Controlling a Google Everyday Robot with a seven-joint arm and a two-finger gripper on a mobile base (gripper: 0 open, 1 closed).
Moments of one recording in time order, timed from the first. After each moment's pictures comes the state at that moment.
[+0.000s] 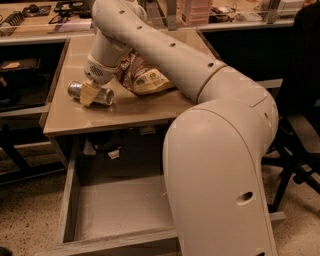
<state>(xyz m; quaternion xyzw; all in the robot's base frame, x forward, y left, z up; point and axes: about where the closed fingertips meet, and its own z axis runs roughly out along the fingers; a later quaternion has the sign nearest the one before) 0.670 0.208 0.813 -0.61 0.75 0.21 0.16</state>
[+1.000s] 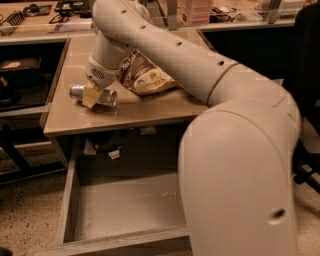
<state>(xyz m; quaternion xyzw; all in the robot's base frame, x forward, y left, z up) 0.654 0.198 0.825 -0.61 0.75 0.20 0.17</state>
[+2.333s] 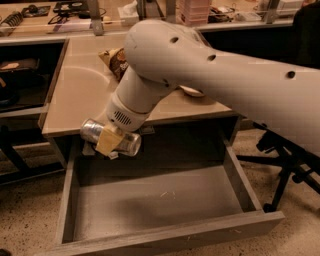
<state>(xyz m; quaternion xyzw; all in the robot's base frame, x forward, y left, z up) 0.487 0.113 0.839 -0.57 0.78 0.19 0.19</state>
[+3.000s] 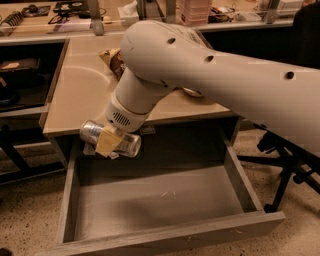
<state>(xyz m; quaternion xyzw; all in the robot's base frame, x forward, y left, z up) 0.483 0.111 0.837 -0.57 0.78 0.18 0.19</state>
